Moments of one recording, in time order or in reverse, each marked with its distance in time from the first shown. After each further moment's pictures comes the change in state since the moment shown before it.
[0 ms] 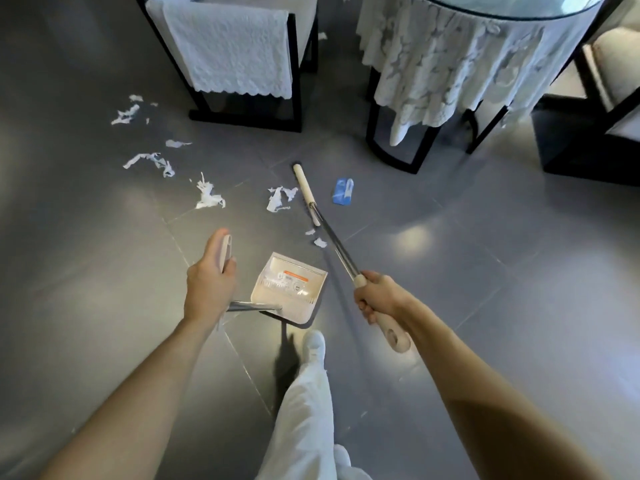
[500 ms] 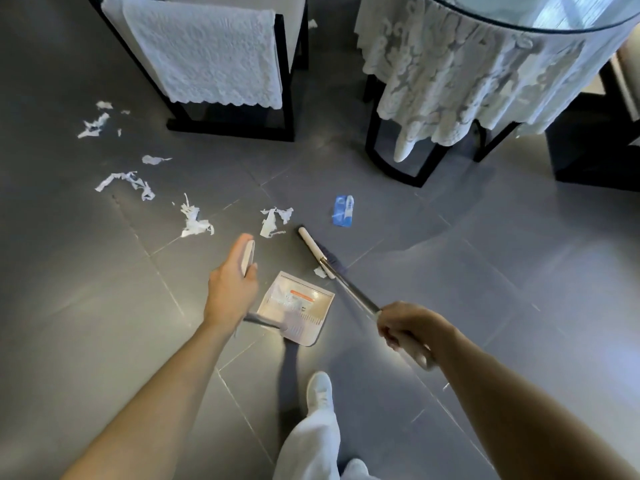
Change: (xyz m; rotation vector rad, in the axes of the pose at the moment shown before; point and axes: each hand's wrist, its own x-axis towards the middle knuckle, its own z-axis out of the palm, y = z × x) left_hand 0.196 0.051 0.069 0.012 -0.189 -0.062; right_hand 0.152 -0.094 -0.063 -0.235 -0.086 0.299
